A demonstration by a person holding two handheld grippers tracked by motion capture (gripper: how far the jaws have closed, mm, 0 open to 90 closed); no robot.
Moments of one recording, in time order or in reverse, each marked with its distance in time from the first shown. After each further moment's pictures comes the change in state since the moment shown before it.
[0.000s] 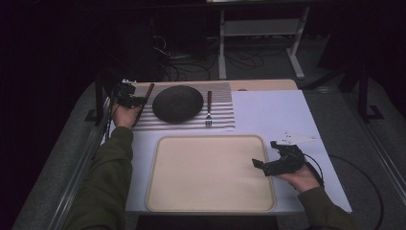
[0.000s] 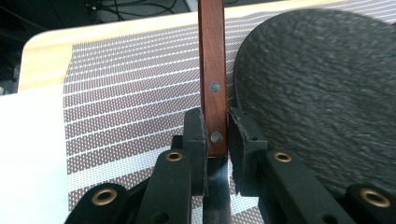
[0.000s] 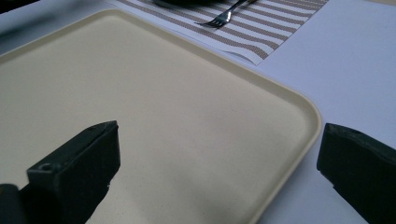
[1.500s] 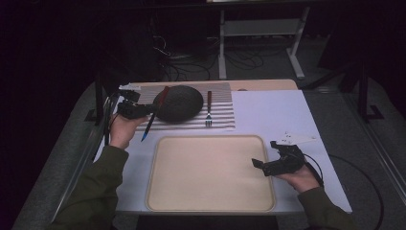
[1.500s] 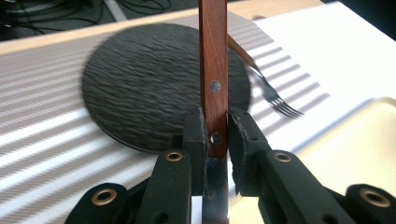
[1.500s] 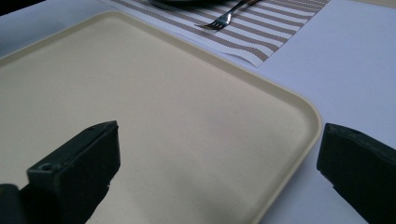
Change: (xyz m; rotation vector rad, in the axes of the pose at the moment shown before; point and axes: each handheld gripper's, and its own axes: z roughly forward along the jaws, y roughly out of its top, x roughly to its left) left arm -0.093 -0.015 -0.105 -0.034 -0.251 0.072; right arm 0.002 0.001 -0.001 -0.005 -0.004 0.000
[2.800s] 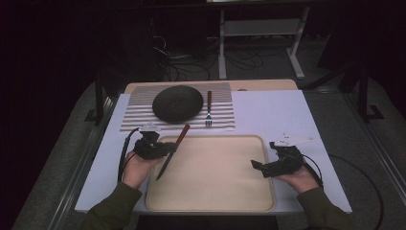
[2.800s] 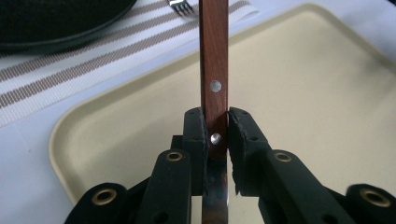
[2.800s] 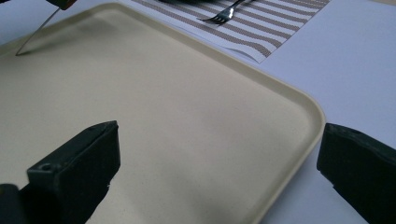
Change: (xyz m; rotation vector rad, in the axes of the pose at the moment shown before) left arm -0.079 -0.086 0.005 0.108 -0.130 0.062; right arm 0.003 -0.001 0.002 0.018 -0.006 -0.021
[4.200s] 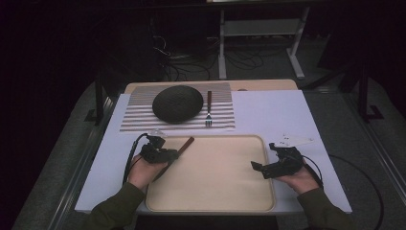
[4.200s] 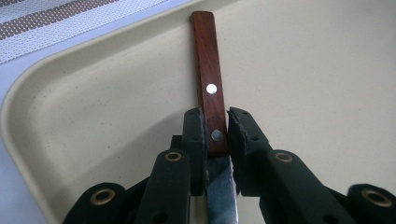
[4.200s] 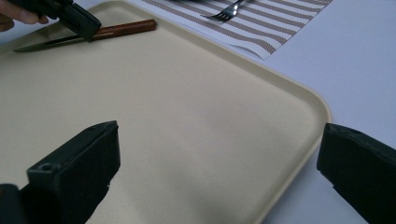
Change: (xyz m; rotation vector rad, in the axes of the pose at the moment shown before) left arm 0.012 -0.018 0.034 0.096 -0.003 0.000; right arm 0.000 -0.003 0.000 0.002 0.016 0.002
